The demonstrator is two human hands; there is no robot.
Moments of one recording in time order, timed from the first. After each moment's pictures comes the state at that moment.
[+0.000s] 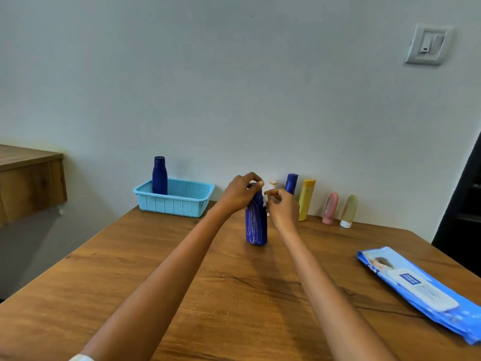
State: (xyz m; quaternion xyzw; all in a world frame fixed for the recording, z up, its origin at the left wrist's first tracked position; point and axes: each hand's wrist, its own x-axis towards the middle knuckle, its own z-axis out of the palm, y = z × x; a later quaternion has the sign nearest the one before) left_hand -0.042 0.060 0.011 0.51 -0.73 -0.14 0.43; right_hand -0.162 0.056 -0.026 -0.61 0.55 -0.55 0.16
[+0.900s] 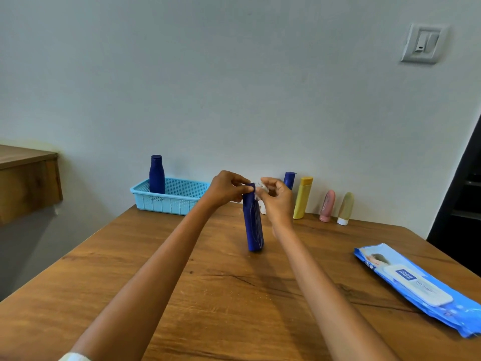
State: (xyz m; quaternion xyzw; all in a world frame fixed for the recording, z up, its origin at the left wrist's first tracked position) left_hand -0.015 0.052 0.009 0.49 -0.69 -0.24 0.47; right_hand -0.154 0.060 -0.023 -0.58 0.41 -0.66 0.25
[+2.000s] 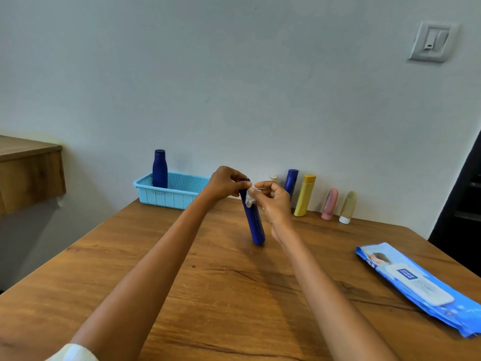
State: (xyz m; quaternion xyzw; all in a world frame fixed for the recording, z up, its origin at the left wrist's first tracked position) left_hand -0.005 0.047 0.006 0.49 -0.68 -0.25 0.49; right_hand -0.147 0.065 -0.031 -0.59 0.39 -0.62 0.35
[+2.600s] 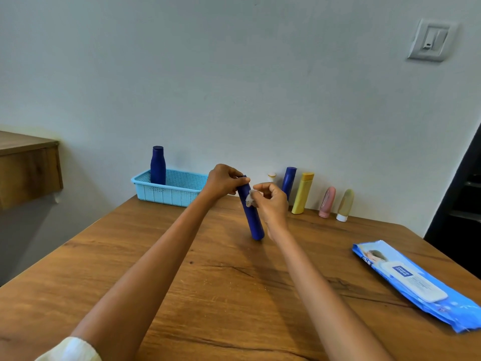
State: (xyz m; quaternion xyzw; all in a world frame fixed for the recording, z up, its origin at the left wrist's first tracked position) left_hand -0.008 0.044 0.002 0.52 -0.66 -0.22 0.50; right_hand -0.144 0.066 -0.038 -0.58 0.45 -0.62 0.27
